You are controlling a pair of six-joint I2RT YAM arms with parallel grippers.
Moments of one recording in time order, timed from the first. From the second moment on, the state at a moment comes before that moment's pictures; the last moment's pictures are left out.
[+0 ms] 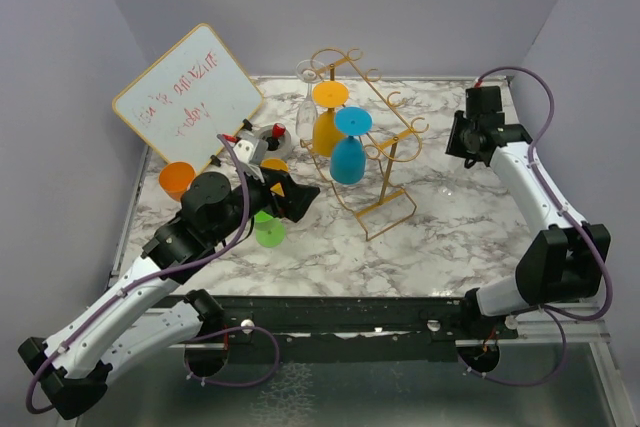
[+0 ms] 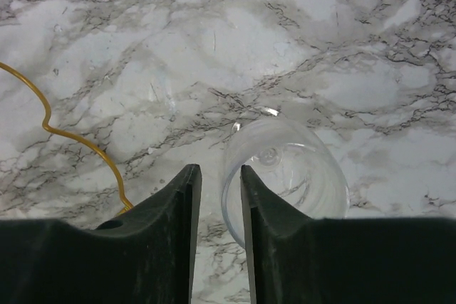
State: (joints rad) left arm -0.76 0.73 0.84 -0.22 0.02 -0.40; right arm 0.10 1.45 1.26 -0.64 0.19 0.27
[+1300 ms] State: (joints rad) left arm -0.76 0.86 1.01 0.05 0.17 -0.60; right arm 0.10 0.92 1.07 -0.25 0.05 0.43
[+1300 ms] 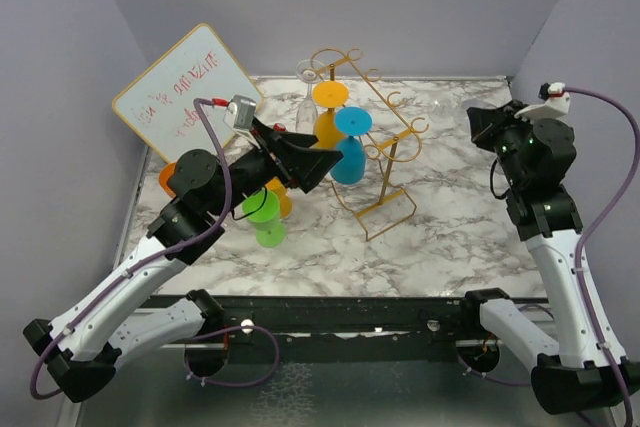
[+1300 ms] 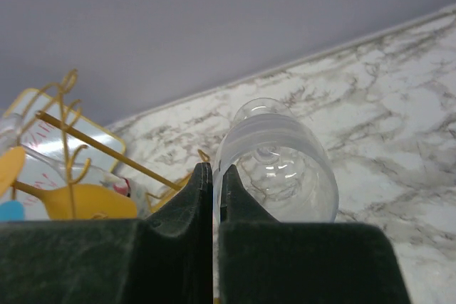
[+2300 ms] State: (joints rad) left arm -0.83 1.43 1.42 0.35 -0.06 -1.28; right arm 0.10 0.72 0.93 0.51 -0.18 0.87
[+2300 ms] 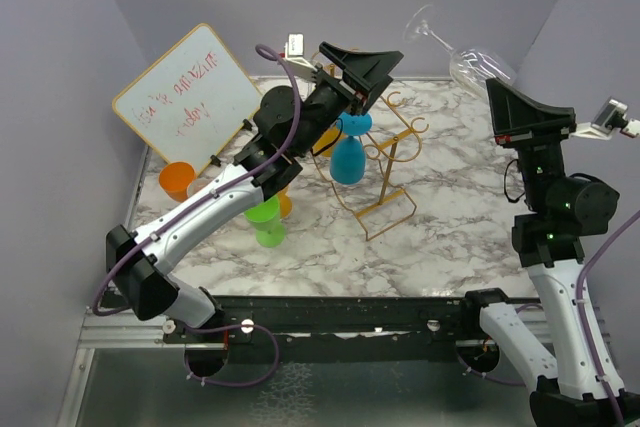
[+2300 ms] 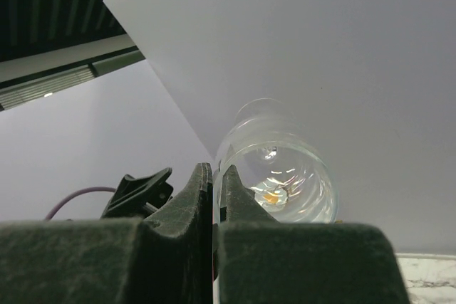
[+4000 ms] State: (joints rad) left arm -0.88 1.81 1.80 0.51 0.00 -1.37; right arm 0.10 0.75 0.87 0.62 -0.26 1.03
